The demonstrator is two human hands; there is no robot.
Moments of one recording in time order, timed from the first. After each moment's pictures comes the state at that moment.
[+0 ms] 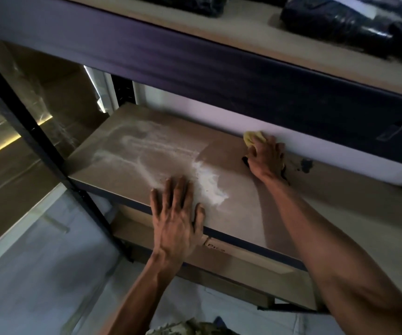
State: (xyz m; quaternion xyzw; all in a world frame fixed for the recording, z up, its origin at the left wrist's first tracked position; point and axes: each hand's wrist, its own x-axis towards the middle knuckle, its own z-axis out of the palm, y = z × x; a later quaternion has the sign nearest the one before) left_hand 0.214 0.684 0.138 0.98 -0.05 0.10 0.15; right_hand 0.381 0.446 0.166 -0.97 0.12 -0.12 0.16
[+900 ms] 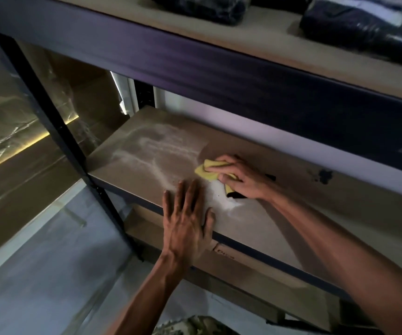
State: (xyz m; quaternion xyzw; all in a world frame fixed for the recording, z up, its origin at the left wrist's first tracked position) left_hand 0.208 0.683 0.144 0.98 -0.05 0.10 0.17; right_hand 0.351 0.498 0.178 -0.92 -0.35 0.05 0.19
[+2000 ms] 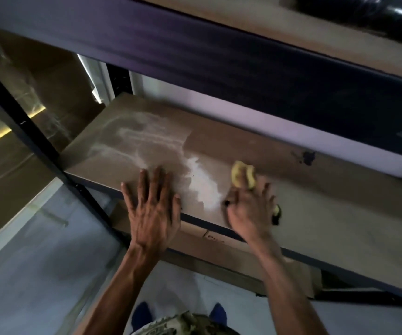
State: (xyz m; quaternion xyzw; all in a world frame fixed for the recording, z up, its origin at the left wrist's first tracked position) left_hand 0.214 0.725 0.142 0.99 -0.02 0.07 0.15; right_hand 0.226 0.521 0.169 -0.98 0.12 -0.02 0.15
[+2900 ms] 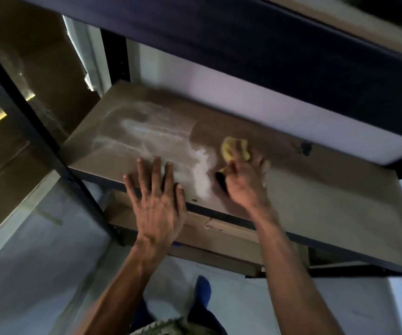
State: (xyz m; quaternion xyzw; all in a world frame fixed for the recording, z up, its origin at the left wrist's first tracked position) left_hand 0.224 0.748 0.133 0.98 -0.03 0.10 0.18; right_hand 0.264 0.555 0.191 -0.98 0.13 0.00 0.17
